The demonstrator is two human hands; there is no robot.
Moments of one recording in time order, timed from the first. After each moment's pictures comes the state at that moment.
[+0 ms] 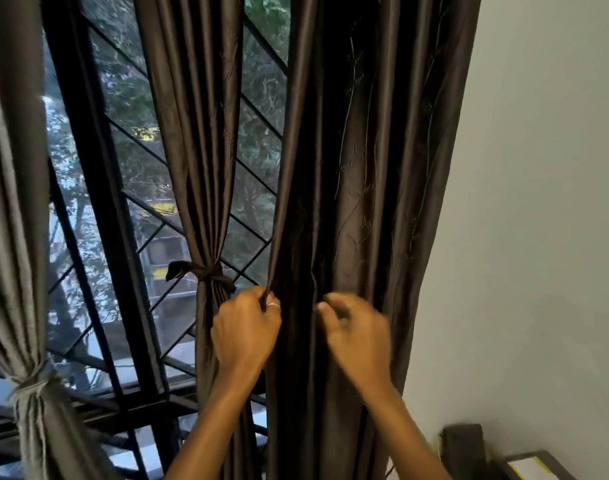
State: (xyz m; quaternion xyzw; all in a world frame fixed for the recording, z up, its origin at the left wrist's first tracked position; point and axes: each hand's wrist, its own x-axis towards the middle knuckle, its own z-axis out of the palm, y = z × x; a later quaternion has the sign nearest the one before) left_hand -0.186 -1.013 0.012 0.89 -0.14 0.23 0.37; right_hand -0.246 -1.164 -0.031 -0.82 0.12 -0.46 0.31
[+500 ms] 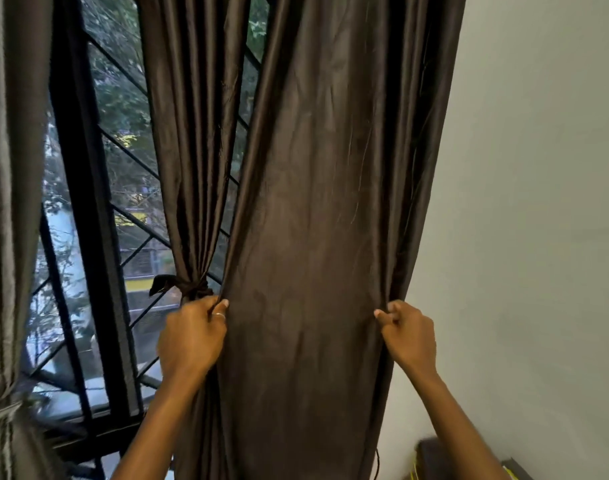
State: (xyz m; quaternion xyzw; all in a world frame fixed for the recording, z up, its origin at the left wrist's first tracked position) left_hand -0.136 -0.962 0.004 0.86 -0.16 0.24 0.42; right_hand -0.271 -1.257 -0.016 -0.82 0.31 -0.41 0.25
